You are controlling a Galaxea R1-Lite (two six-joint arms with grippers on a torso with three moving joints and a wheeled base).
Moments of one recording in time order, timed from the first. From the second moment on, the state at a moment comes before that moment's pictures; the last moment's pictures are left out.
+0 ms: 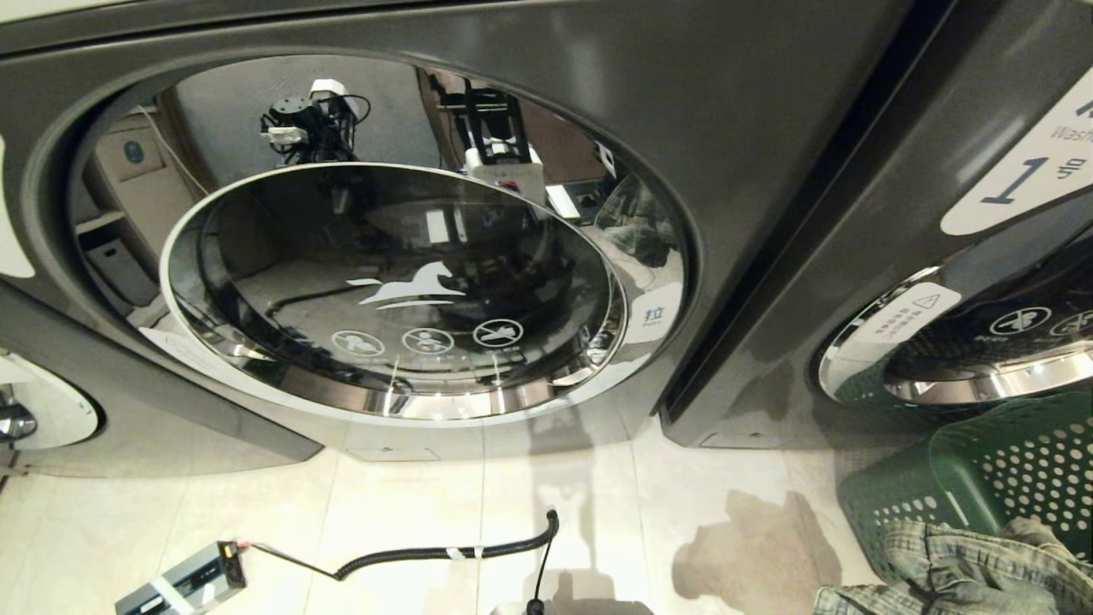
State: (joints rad) left arm 0.00 0.00 -0.03 0.07 0.00 0.02; right arm 0.01 0.00 0.00 0.00 0.00 0.00
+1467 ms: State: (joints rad) left arm 0.00 0.00 -0.03 0.06 0.00 -0.01; right arm 0.00 0.00 0.00 0.00 0.00 0.00
